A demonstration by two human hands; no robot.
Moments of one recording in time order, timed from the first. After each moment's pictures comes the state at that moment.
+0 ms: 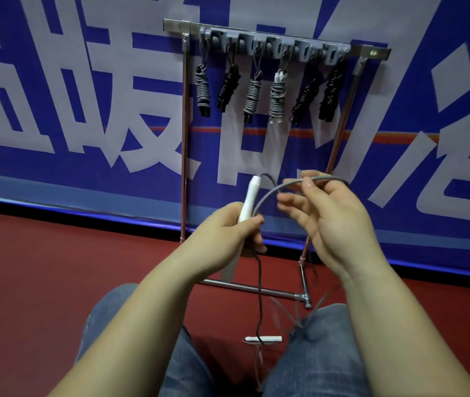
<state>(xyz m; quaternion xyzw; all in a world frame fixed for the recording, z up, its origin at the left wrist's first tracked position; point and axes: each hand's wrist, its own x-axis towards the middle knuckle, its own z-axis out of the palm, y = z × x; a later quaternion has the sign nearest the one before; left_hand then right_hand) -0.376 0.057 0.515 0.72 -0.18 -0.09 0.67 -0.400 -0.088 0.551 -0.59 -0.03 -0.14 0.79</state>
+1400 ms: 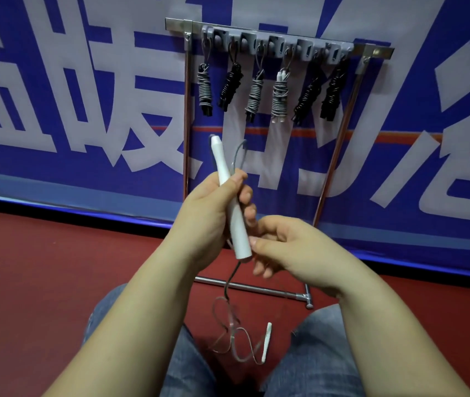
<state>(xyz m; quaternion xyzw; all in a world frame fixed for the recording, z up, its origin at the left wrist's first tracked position) -0.378 0.064 0.538 0.48 -0.17 -0.07 0.86 -0.414 -0.070 0.539 -0.84 -0.09 0.10 0.52</state>
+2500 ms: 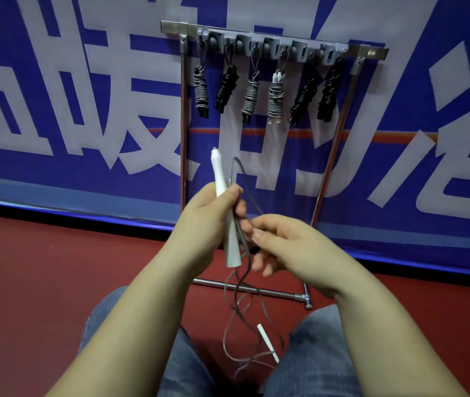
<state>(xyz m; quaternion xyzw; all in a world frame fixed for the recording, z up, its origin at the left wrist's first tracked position) -0.376 0.061 0.528 0.59 -0.13 -0.03 0.79 -0.415 -0.072 0.538 -0.83 -0.09 0.08 0.55</state>
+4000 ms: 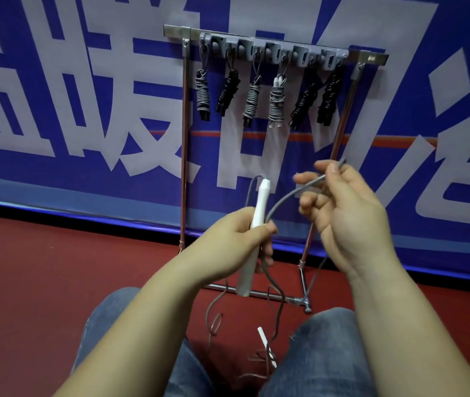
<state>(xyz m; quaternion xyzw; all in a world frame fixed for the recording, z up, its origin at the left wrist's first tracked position) -0.386 0.053 0.527 0.73 -0.23 -0.13 0.63 -0.408 -0.088 0.566 -0.58 -0.03 -0.19 0.79</state>
